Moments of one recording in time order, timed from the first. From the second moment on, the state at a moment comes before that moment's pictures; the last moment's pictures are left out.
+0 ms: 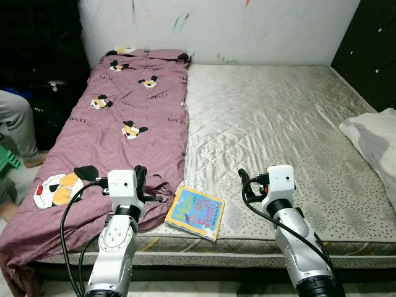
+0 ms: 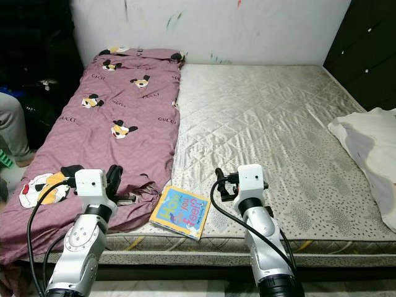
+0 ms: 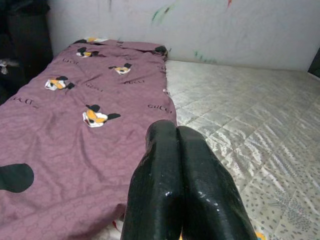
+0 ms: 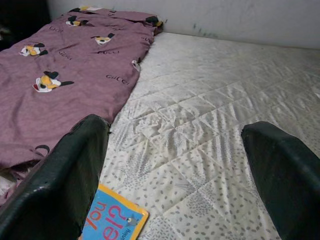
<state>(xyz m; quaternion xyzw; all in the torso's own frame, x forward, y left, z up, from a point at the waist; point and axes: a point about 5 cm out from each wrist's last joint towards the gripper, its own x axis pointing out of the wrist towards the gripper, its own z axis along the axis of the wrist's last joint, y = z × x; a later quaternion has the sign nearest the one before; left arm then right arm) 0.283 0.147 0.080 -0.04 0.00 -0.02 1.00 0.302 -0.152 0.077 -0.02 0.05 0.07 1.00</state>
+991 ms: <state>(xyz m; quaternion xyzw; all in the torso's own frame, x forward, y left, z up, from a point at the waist) 0.281 0.160 0.083 -0.02 0.00 0.03 1.00 0.293 -0.149 0.070 -0.02 0.05 0.08 1.00</state>
